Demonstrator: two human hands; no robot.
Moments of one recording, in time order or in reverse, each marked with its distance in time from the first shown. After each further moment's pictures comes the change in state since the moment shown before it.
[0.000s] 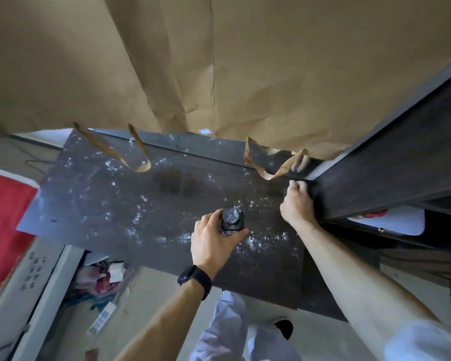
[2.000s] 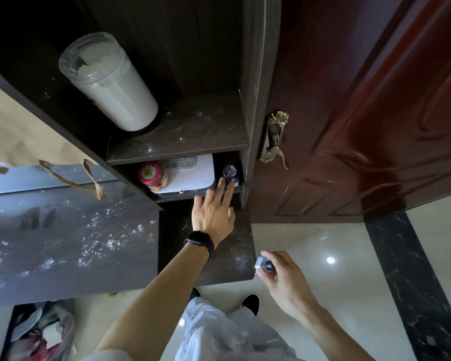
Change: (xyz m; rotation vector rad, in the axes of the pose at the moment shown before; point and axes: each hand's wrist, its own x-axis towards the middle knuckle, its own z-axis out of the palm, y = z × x) left_hand -0.142 0.279 0.254 0.815 -0.041 0.757; right_hand -0.257 0.392 -0.087 0.513 -0.021 -0.017
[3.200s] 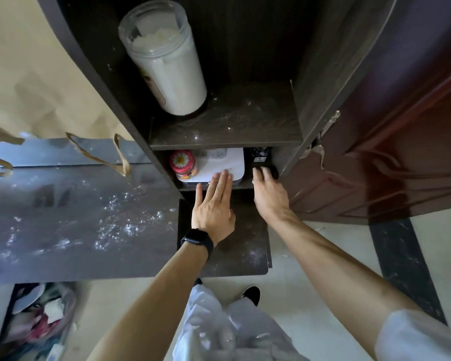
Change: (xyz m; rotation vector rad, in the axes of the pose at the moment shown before) left_hand -0.024 -0.067 0.004 -0.250 -0.072 -0.020; right_hand 0.174 -0.116 0.015 -0.739 0.131 -0.129
